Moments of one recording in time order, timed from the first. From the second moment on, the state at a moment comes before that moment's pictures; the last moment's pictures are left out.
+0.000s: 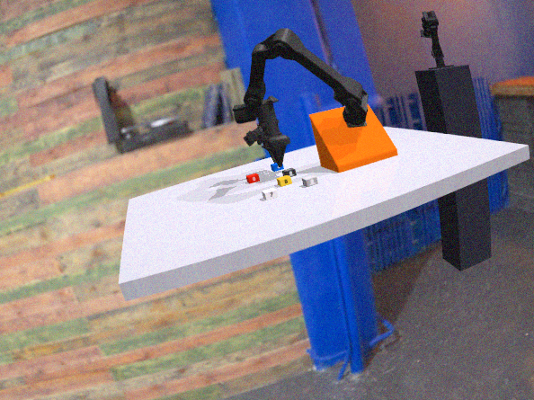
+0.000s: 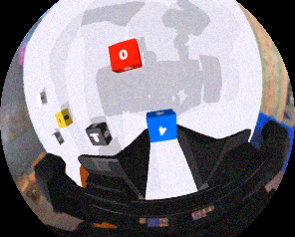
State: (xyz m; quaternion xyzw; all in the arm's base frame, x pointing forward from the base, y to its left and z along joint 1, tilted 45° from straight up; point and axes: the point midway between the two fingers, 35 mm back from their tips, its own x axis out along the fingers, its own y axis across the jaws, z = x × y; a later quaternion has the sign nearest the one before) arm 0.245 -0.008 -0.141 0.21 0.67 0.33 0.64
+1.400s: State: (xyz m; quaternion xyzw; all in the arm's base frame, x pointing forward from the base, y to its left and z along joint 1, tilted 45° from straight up) arm 0.246 -0.002 -0.148 0.20 0.67 0.33 0.64
